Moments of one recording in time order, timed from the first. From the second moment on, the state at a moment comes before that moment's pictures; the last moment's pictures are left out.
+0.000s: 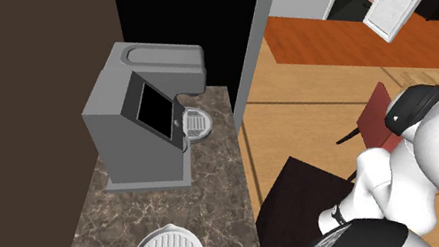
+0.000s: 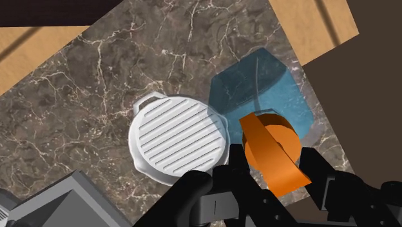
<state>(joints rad) 0.54 0.17 0.60 -1.47 -0.21 1.66 1.19</state>
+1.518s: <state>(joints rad) 0.52 0.16 0.59 -1.79 -0.22 1.97 1.23</state>
